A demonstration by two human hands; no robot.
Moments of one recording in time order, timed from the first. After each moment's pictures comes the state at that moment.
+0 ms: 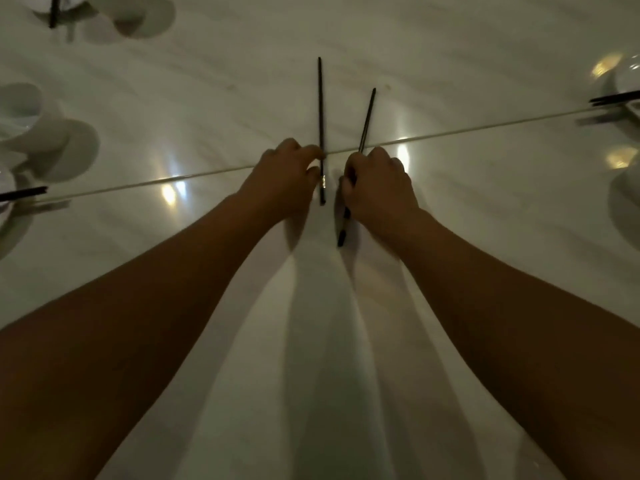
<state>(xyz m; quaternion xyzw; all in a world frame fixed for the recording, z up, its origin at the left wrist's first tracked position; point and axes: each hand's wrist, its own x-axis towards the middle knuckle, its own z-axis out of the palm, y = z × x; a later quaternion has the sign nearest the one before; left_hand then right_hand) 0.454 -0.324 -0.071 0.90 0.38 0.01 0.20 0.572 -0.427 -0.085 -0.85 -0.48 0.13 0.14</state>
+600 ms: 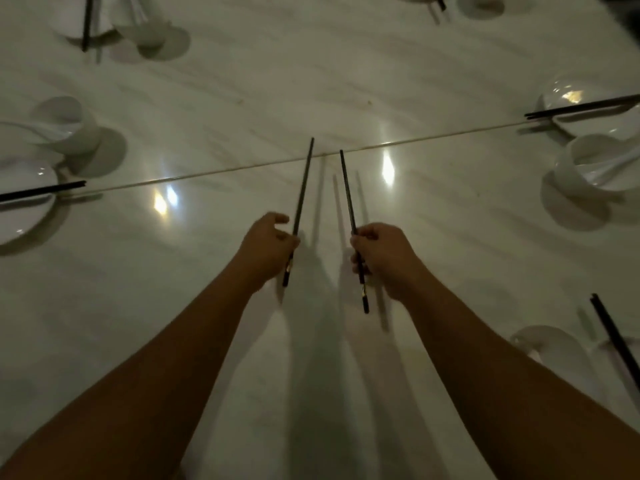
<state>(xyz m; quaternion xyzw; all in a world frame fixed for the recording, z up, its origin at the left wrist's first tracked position) 0.370 -0.419 -0.056 0.66 0.55 0.07 0.51 0.512 -0.536 -0.052 -0.77 -0.13 0.45 0.42</state>
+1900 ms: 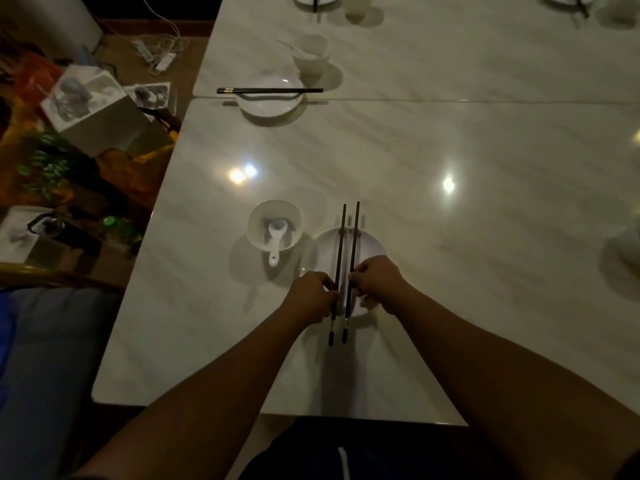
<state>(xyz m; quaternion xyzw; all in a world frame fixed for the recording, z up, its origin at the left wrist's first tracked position) -0.052 -0.596 -0.032 0.64 0.58 -0.04 0.51 0.085 -0.626 -0.027 -0.80 -0.28 0.50 0.19</state>
